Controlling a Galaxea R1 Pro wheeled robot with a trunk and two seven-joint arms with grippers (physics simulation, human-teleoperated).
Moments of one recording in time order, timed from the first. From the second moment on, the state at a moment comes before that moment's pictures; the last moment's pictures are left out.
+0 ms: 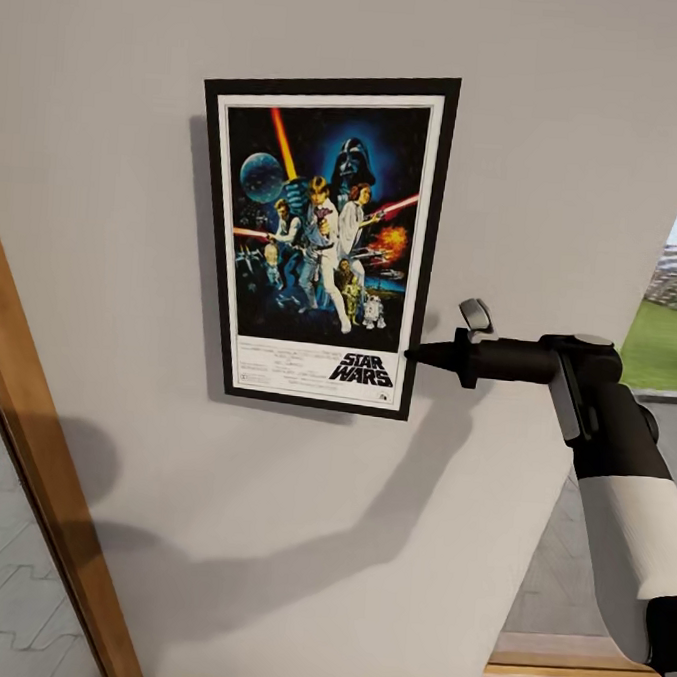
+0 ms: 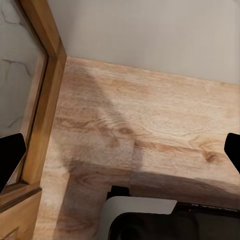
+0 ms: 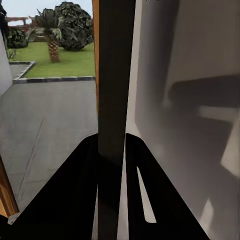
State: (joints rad) left arm 0.05 0.10 0.29 -0.52 0.01 -0.15 -0.24; right arm -1.04 -0.23 0.03 -1.21 -0.13 0.65 1.48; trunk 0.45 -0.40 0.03
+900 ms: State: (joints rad) left arm 0.06 0.10 0.30 -0.52 0.01 -0.15 -0.24; right arm -1.04 -0.23 0.04 -1.20 -0.14 0.65 1.48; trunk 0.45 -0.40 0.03
